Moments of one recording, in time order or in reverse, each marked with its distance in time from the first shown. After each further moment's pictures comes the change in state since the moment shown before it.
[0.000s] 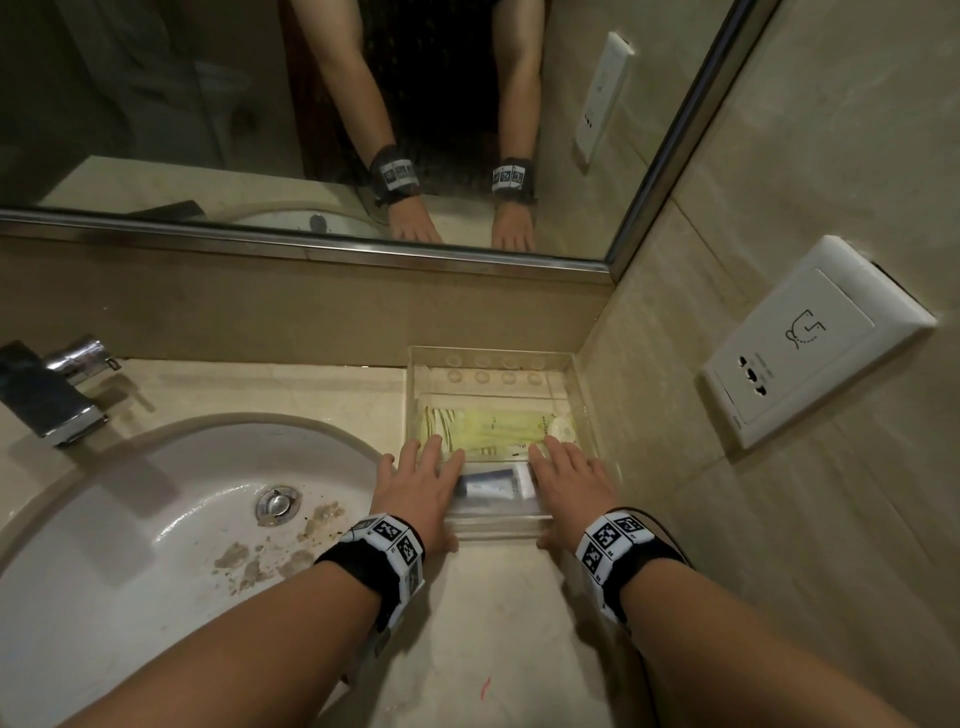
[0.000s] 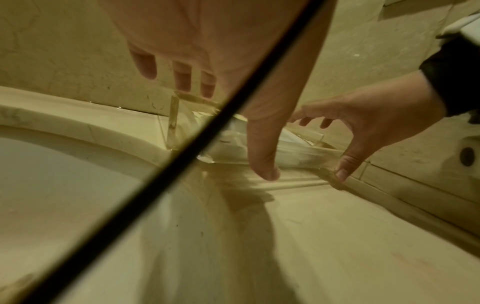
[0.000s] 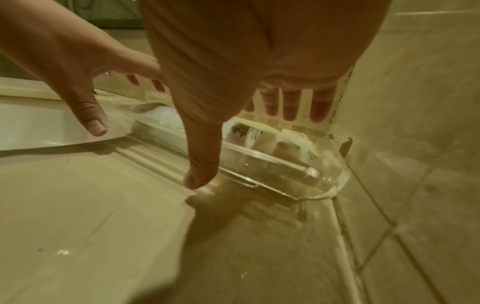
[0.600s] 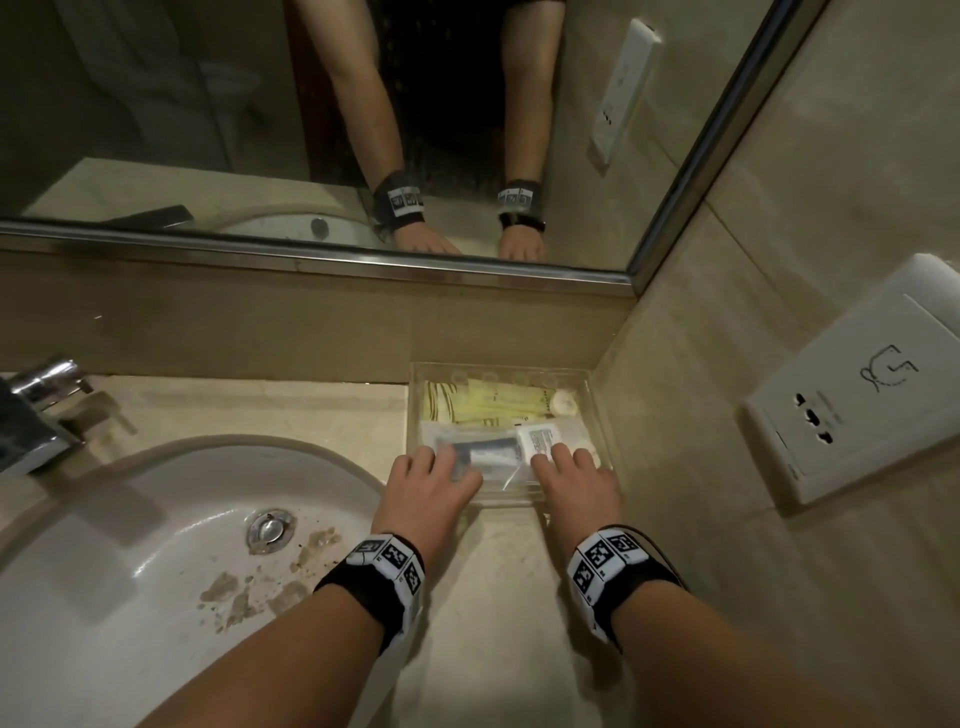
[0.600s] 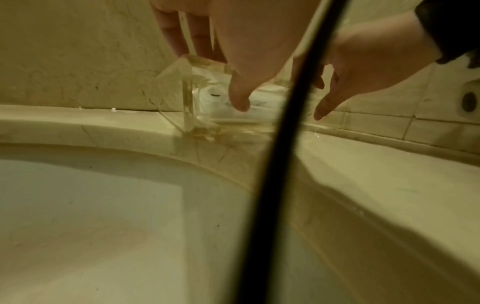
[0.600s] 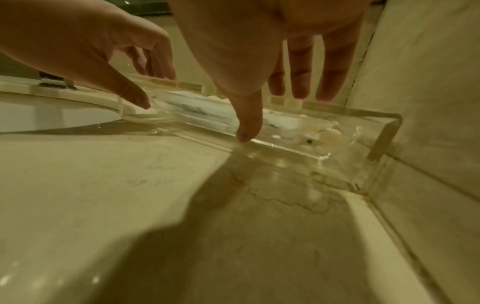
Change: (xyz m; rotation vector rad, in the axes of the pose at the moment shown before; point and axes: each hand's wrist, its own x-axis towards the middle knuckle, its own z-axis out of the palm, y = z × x) left_hand 0.033 -0.005 -0.003 0.070 0.292 0.116; right_hand 0.033 -0.006 -0.015 -0.004 0.251 0.059
